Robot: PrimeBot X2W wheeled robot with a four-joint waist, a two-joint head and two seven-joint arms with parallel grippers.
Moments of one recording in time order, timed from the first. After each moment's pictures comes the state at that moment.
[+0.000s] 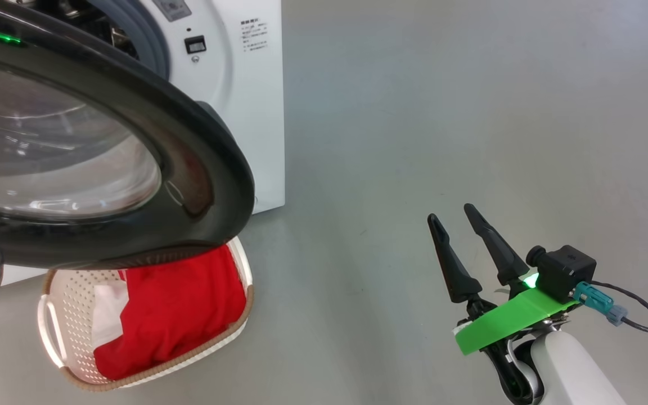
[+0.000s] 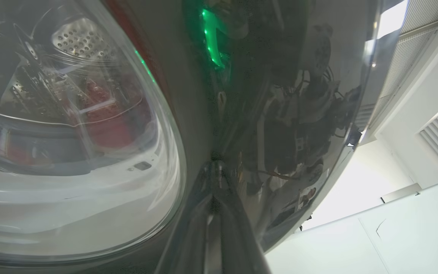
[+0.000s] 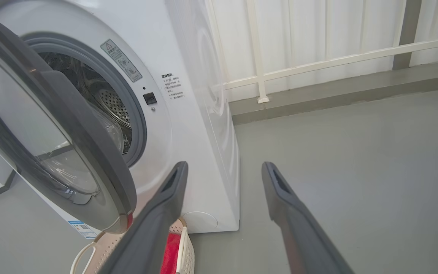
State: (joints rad) left arm -0.58 0.35 0.15 0.00 -1.55 0.19 0.55; right arm -0.29 -0.10 0.22 0.25 0.42 0.13 -0.25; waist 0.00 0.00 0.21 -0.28
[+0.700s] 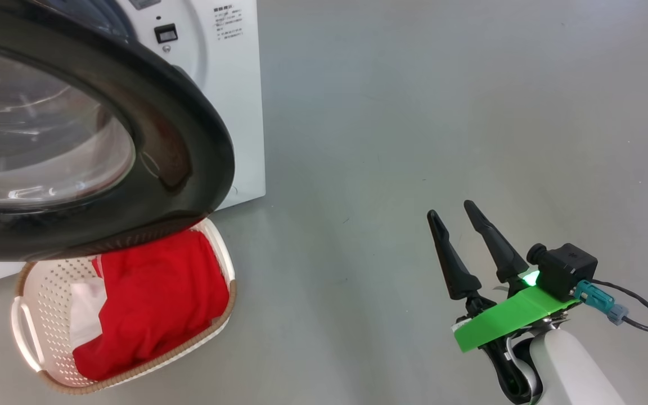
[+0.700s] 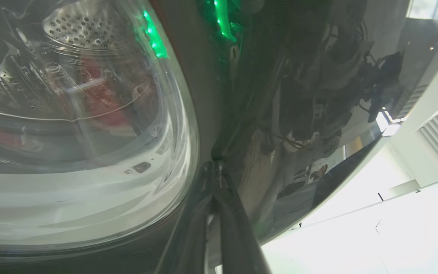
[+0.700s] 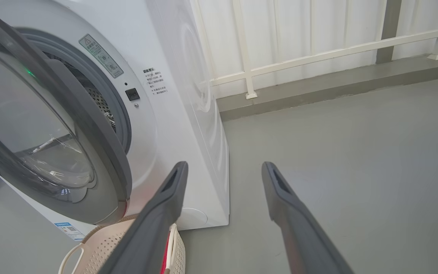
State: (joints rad) left arm -0.63 0.36 0.15 0.03 -1.54 0.17 0.55; right arm -0.29 -0.09 0.21 0.24 0.42 0.13 -0.25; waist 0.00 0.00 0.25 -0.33
